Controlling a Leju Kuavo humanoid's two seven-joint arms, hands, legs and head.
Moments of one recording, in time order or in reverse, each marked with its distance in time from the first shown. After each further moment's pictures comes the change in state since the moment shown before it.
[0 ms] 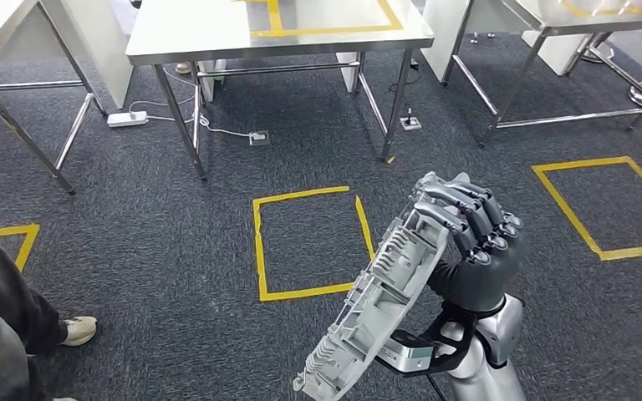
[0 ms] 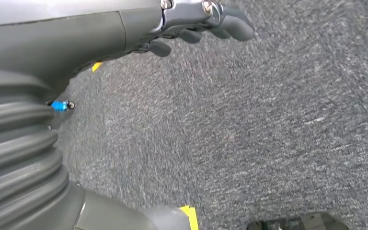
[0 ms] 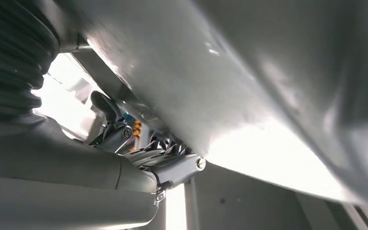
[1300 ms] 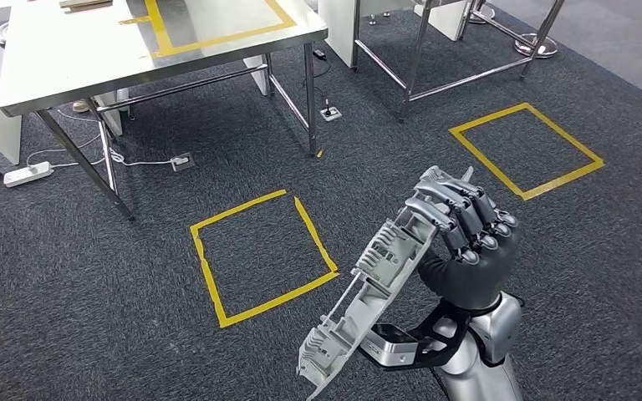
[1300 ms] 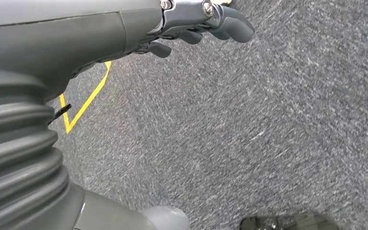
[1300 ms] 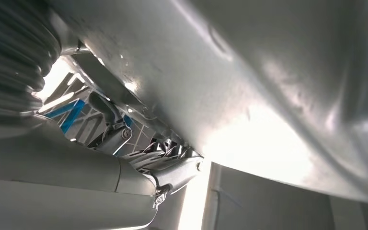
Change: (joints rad) left arm -0.020 0.001 0.000 0.000 -0.014 -0.005 -0.009; right arm -0.007 0.043 -0.023 -0.011 0.111 0.000 0.000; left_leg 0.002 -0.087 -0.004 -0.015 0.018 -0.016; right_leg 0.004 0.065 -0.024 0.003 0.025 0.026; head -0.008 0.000
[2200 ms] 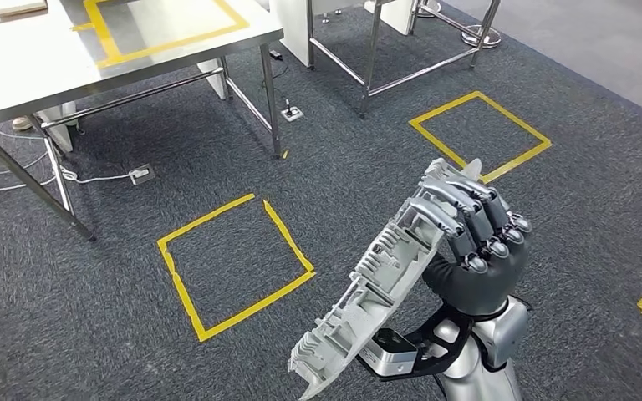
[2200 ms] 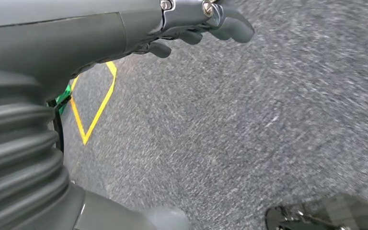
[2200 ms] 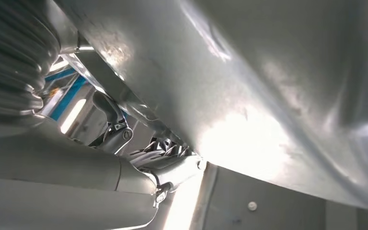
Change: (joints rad) left arm 0.041 -0.002 0.046 0.005 -0.018 -0.039 0.042; right arm -0.001 0.039 -0.007 -0.068 0.060 0.000 -0.001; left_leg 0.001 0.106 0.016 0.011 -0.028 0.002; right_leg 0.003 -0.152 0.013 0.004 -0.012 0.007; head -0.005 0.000
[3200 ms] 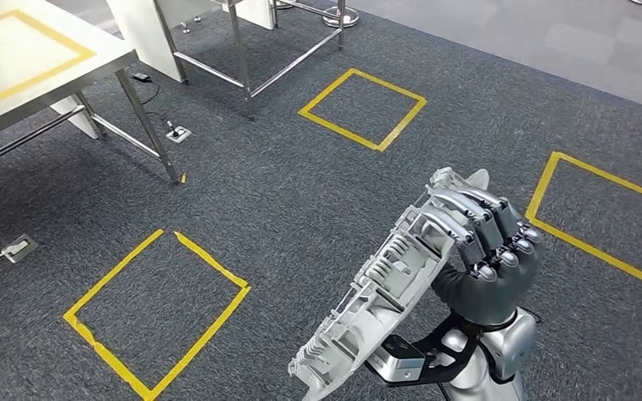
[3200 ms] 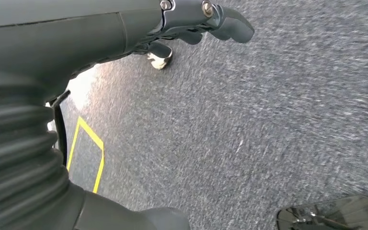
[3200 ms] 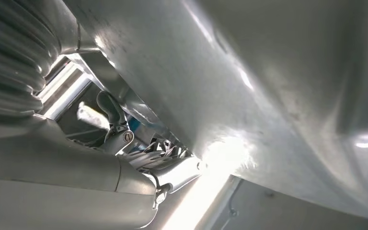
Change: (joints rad) left arm 0.004 0.012 -0.002 -0.001 -0.018 -0.038 0.030; right arm 0.056 0.004 -0.025 -0.033 0.000 0.000 0.000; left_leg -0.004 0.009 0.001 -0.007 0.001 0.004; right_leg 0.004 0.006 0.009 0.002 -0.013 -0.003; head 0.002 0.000
